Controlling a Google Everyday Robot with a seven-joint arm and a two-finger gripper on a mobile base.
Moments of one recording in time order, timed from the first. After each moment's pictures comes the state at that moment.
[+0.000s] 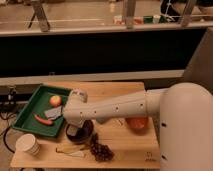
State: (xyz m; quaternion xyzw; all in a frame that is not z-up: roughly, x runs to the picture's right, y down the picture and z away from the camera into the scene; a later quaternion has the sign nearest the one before) arm -0.169 0.190 0.787 -0.15 -0.23 -0.54 0.80
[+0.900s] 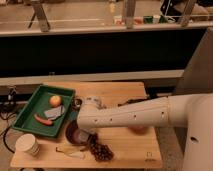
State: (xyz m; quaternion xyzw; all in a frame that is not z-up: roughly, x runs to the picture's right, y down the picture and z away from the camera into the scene) arm -0.095 0.208 0.767 -0.16 -0.21 -0.52 0.81
